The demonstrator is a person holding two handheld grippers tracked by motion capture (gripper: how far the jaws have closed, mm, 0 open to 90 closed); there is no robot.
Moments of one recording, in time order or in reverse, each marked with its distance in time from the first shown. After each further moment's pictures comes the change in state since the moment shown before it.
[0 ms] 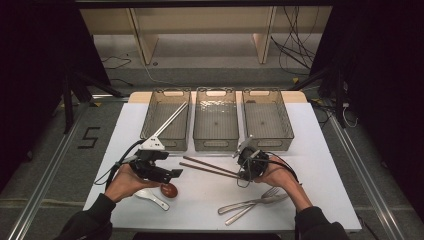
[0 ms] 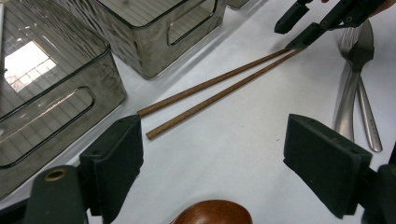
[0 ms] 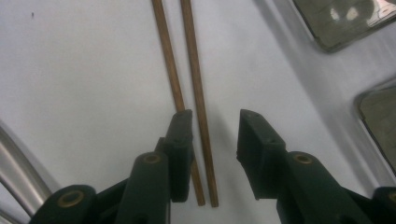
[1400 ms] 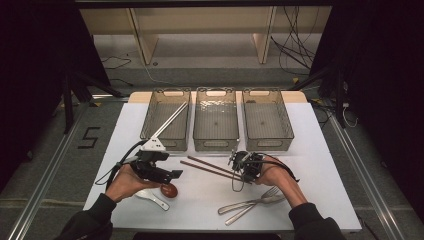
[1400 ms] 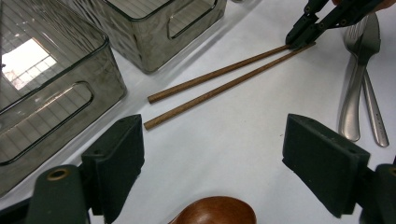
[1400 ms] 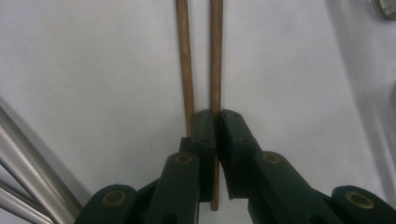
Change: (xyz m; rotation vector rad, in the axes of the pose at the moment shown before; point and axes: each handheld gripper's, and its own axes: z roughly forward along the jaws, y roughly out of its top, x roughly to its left) left arm 0.000 -0.002 0.004 0.019 0.005 0.010; right arm 0.008 0.011 0.013 0.224 0.001 -0.093
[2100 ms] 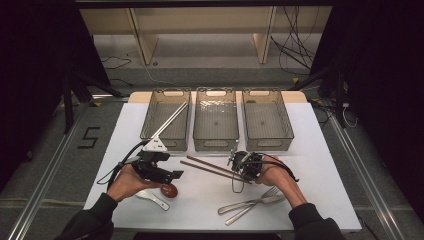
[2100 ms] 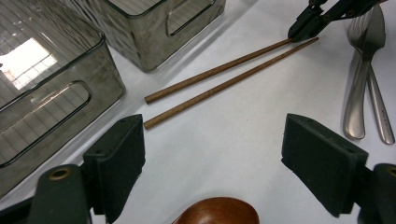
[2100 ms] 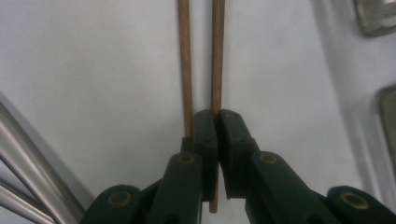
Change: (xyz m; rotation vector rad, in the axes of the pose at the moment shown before) left arm 0.001 -0.001 0.005 0.013 0.002 0.005; right arm 0.004 0.002 -0.006 -0.017 -0.038 -0.040
